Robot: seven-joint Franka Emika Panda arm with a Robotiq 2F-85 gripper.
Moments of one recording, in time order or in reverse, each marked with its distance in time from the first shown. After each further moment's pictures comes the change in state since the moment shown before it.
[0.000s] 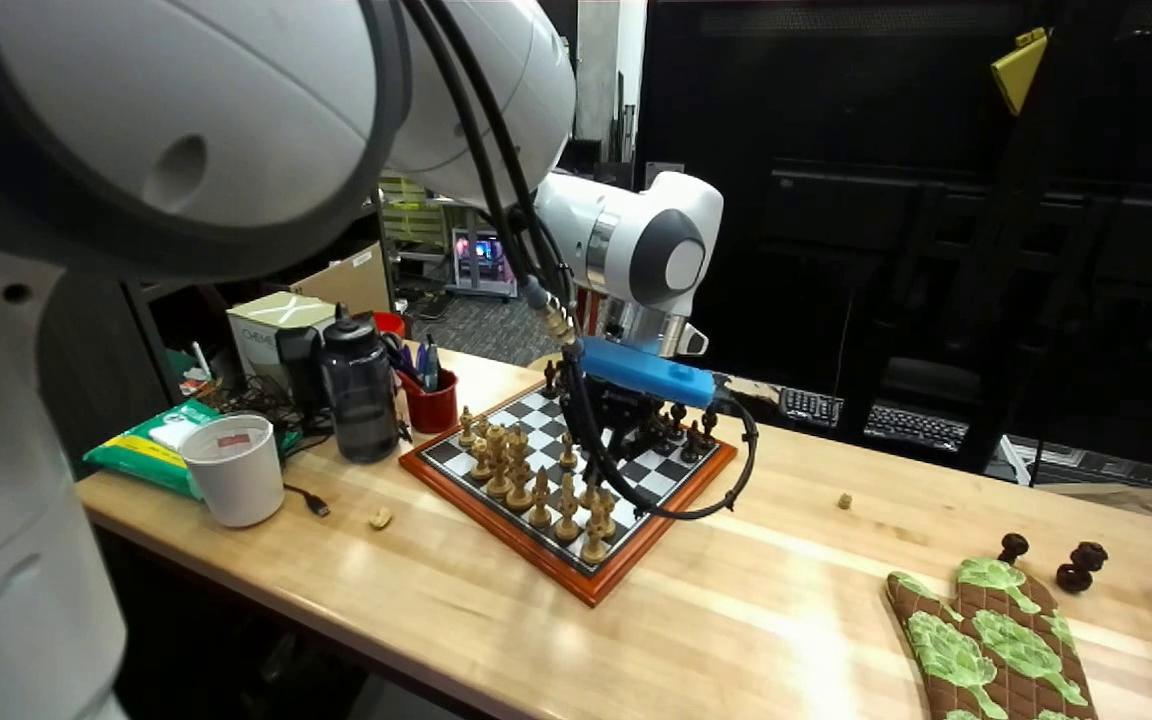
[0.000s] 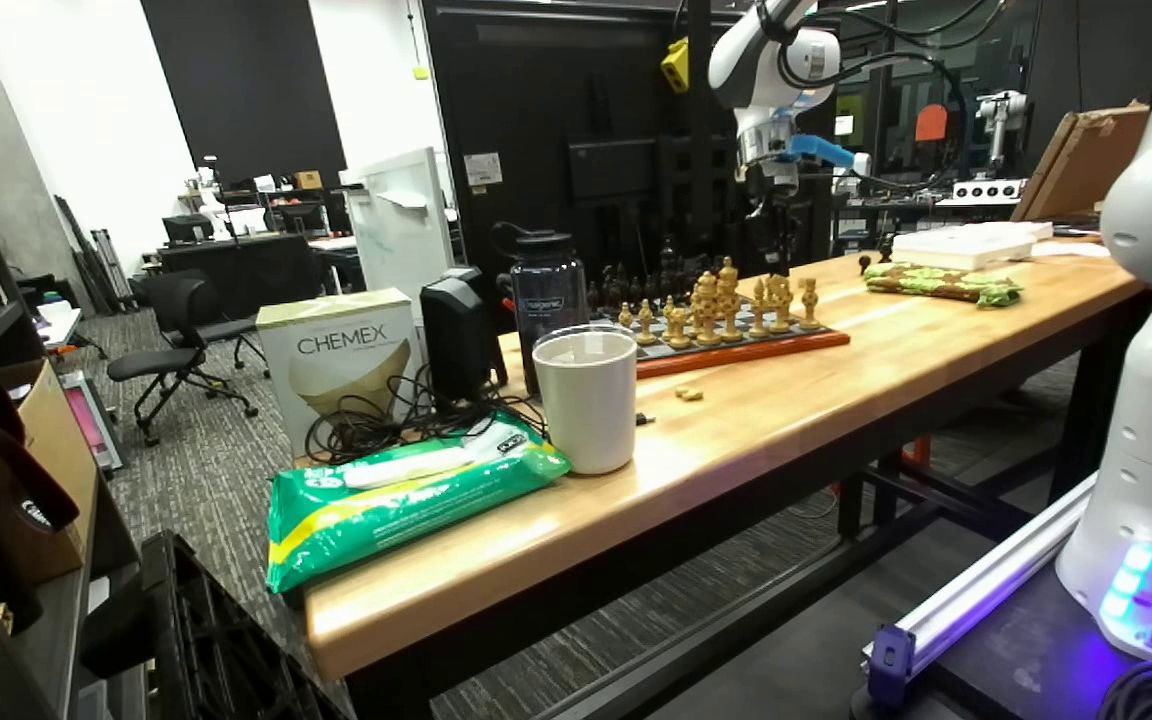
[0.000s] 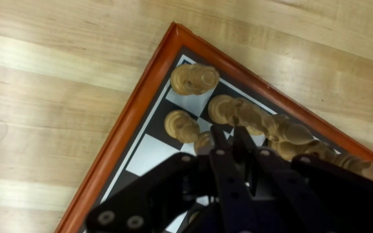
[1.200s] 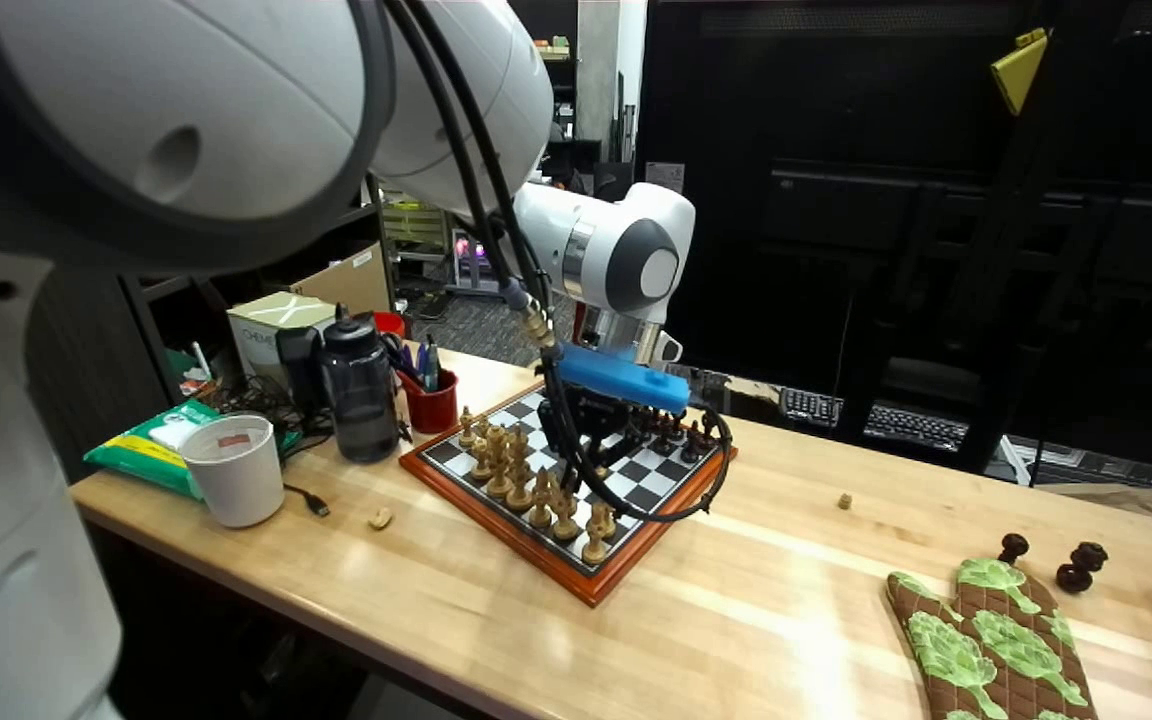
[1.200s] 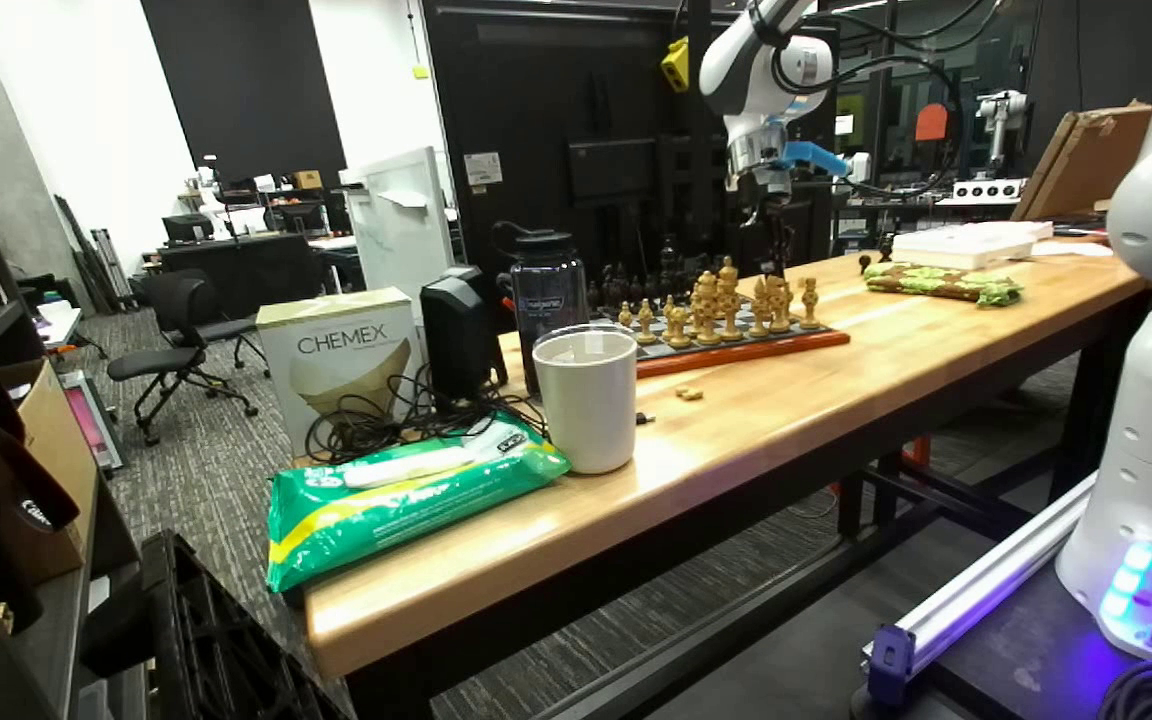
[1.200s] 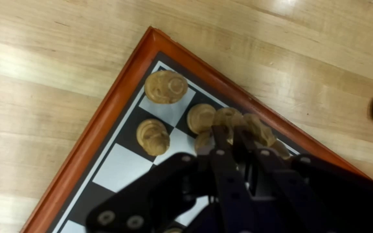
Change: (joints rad) arm 0.040 -0.010 0.005 -0.040 0.000 0.001 0.000
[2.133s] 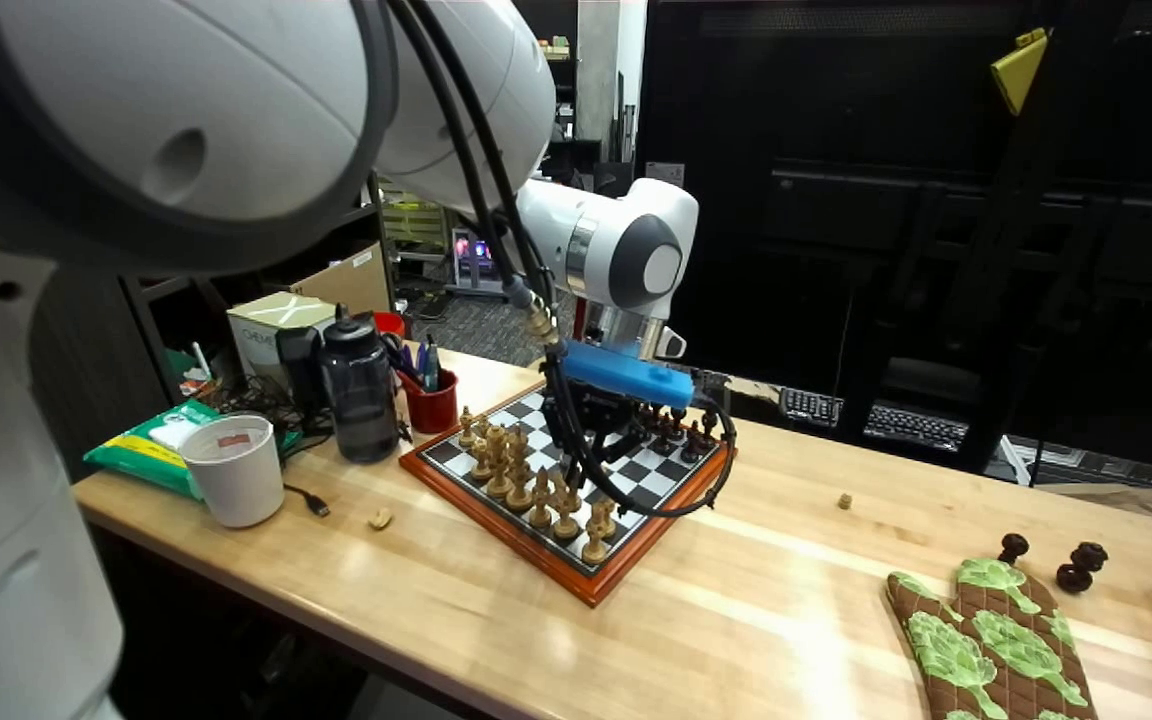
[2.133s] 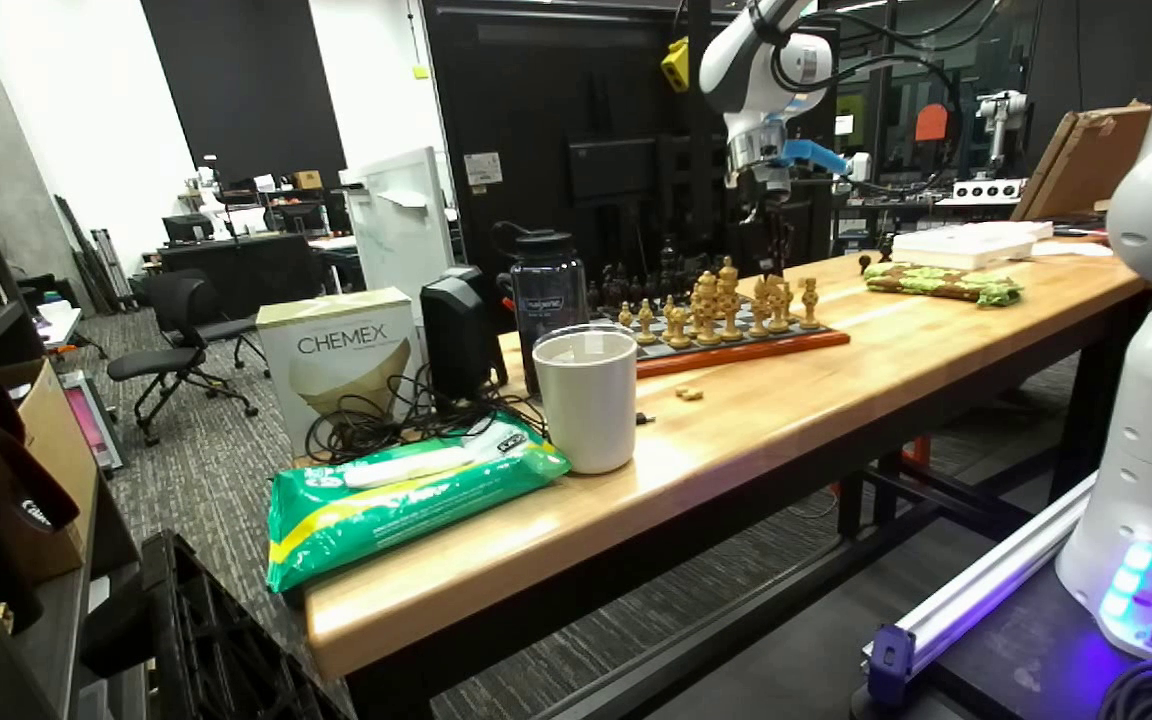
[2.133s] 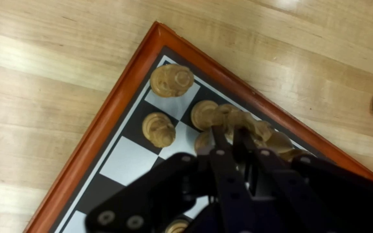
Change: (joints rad) arm -0.002 0.003 -0.002 0.014 -0.003 0.003 -0.002
